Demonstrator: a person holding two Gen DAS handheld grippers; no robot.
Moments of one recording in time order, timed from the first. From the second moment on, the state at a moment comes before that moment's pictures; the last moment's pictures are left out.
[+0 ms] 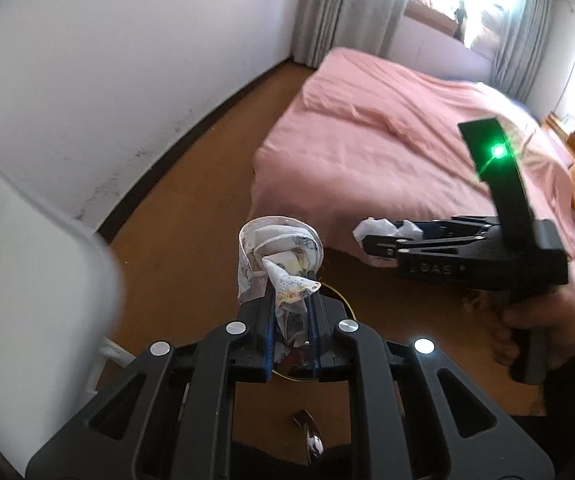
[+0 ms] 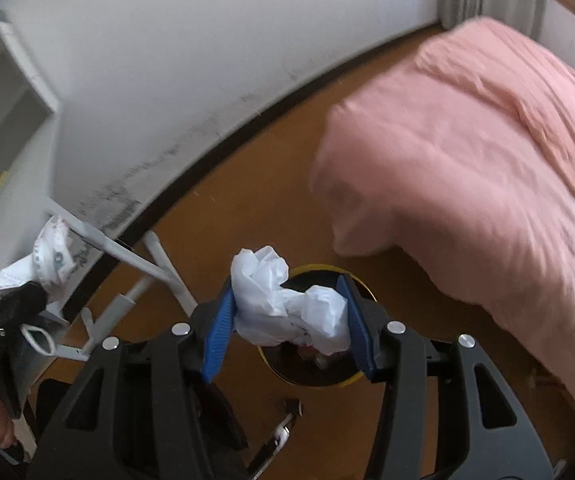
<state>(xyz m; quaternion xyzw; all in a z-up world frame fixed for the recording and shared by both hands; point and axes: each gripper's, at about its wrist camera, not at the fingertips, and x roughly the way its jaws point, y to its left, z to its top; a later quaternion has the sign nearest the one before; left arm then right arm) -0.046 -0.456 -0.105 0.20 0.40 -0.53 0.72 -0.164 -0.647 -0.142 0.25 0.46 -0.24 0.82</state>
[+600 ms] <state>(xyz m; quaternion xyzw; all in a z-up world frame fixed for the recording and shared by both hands) -0.032 -0.555 -0.257 0.24 0.52 -0.50 0.65 -0.163 -0.694 -0.257 0.33 0.52 -0.22 0.76</state>
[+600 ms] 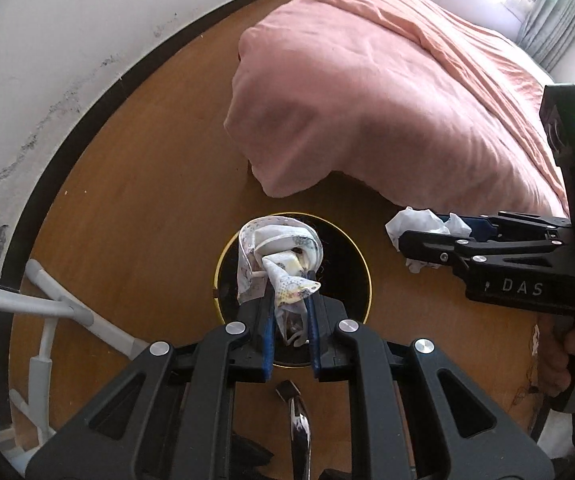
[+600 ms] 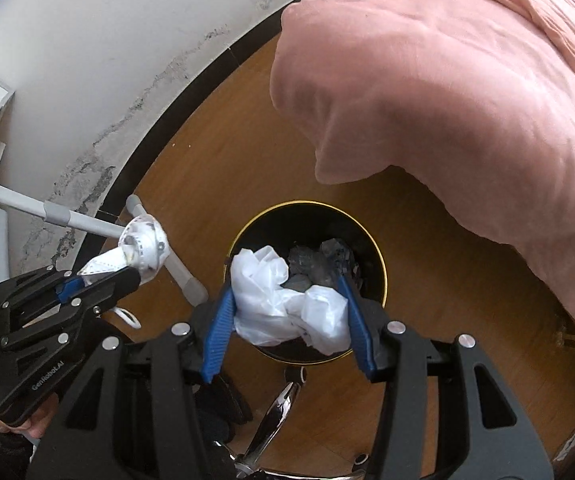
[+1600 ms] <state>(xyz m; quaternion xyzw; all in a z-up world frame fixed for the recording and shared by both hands) -0.042 -0.524 -0.209 0.22 0.48 -0.50 0.69 -0.155 -0.692 -0.248 0.32 0.51 -0.22 0.77</state>
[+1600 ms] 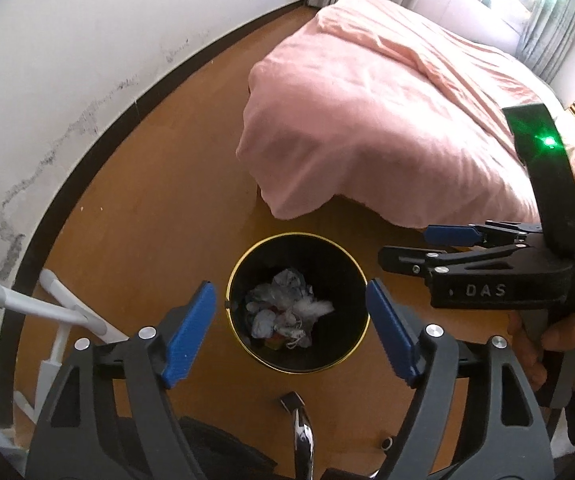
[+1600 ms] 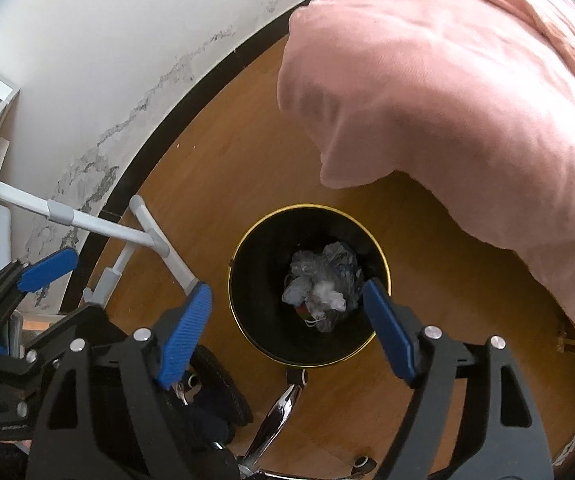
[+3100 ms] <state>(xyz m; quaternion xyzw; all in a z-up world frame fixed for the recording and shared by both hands) 0.156 0.054 -0.029 0.05 0.41 -0.10 0.90 0.238 -0.125 -0.047 -0.07 0.45 0.18 0.87</state>
